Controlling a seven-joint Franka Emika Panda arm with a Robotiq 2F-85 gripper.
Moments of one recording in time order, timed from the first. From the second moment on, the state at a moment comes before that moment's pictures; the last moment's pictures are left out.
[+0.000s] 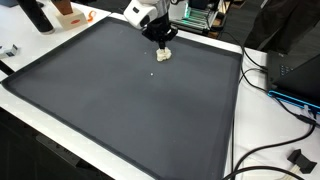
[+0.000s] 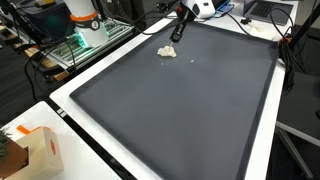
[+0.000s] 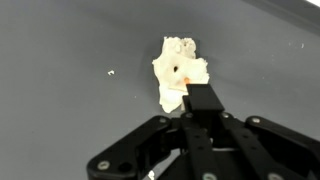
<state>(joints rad) 0.11 0.31 0.10 -2.05 0.03 2.02 -0.18</state>
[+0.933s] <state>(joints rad) 0.10 0.33 0.11 -2.06 0.05 2.04 -0.19</state>
